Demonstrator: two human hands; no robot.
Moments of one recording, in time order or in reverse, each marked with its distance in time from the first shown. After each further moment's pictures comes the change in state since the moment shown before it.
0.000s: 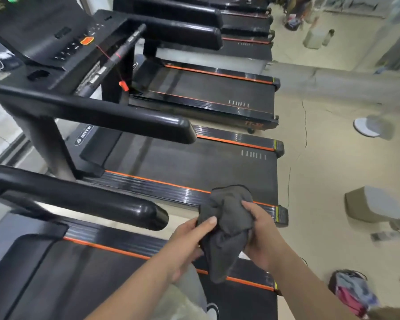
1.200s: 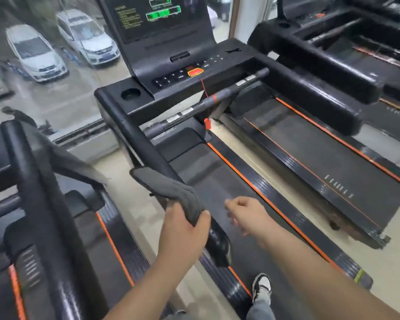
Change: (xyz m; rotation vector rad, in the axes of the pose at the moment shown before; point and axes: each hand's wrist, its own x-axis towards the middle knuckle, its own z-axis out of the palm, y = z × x) left_hand 0.228 0.289 -0.076 0.241 1.228 0.331; right_hand 0.344 -0.291 0.258 -1.377 -0.337 -0.200
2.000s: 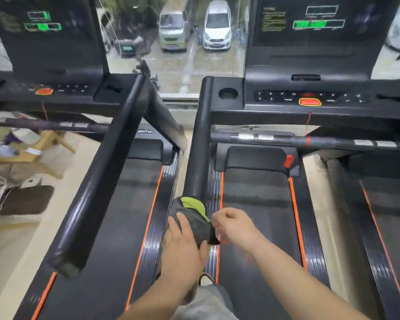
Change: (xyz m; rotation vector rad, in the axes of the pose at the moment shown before) left_hand 0.042 -0.007 0.136 0.827 0.361 -0.544; right_hand 0.121 -0.083 -0.018 -0.274 -0.717 -0.125
